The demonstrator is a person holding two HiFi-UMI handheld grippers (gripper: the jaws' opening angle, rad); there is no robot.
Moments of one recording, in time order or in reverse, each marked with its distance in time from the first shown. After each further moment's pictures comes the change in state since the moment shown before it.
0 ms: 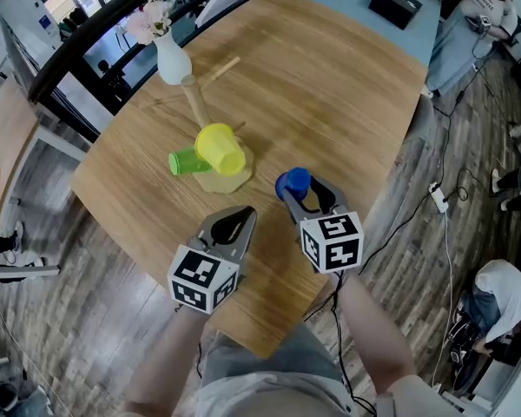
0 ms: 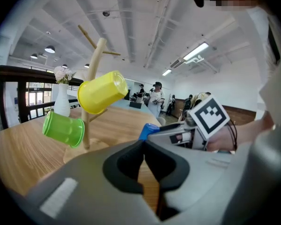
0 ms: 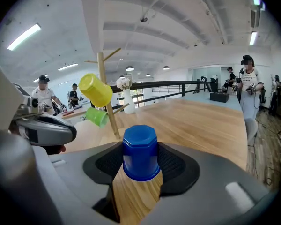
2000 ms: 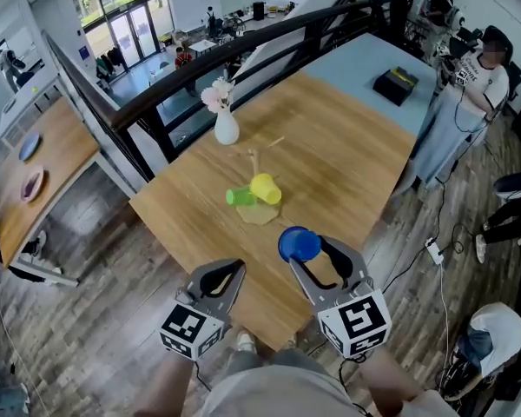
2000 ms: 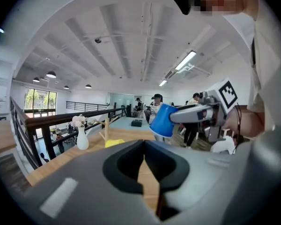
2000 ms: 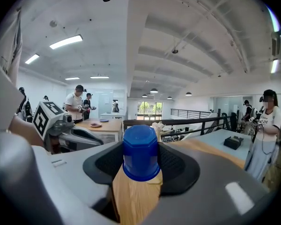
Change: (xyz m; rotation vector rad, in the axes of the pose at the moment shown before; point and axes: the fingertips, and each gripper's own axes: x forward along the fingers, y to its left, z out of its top) left arm -0.249 -0.085 0.136 0.131 -0.148 0.080; right arm -0.277 0.173 0.178 -0.248 -0.254 0.174
